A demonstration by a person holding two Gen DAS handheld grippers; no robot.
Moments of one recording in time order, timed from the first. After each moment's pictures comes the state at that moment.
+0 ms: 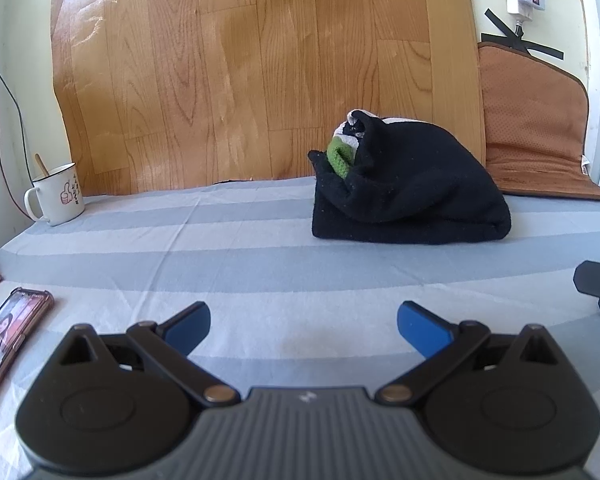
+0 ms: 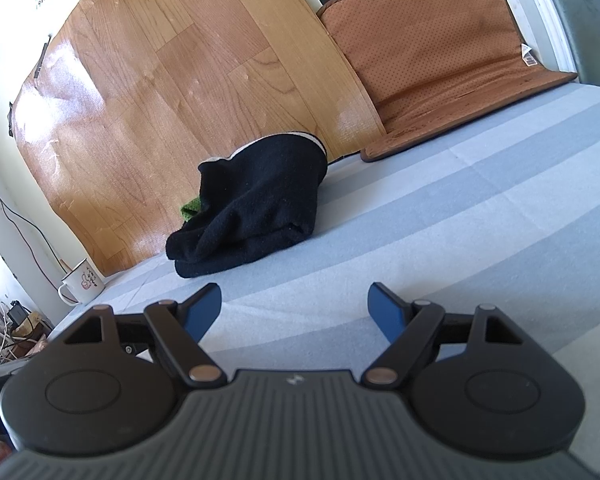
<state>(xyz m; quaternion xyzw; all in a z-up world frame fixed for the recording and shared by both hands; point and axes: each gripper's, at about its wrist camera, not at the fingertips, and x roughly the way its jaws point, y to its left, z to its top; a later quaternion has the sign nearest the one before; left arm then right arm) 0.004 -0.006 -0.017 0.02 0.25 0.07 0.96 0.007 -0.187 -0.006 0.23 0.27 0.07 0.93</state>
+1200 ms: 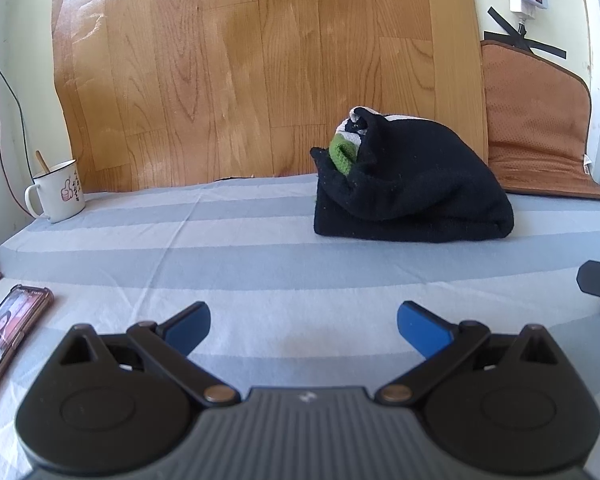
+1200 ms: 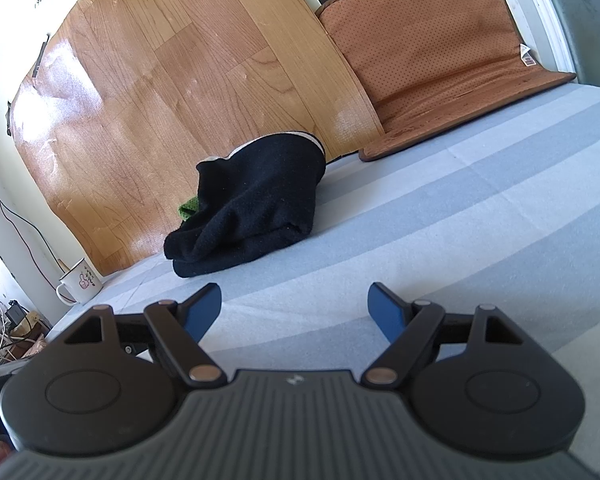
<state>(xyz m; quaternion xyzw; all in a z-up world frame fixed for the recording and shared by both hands) 0.005 -0.004 -0.018 0.02 0.26 0.07 0.96 0.007 -0.187 -0.006 0.23 0.27 0.07 0.93</state>
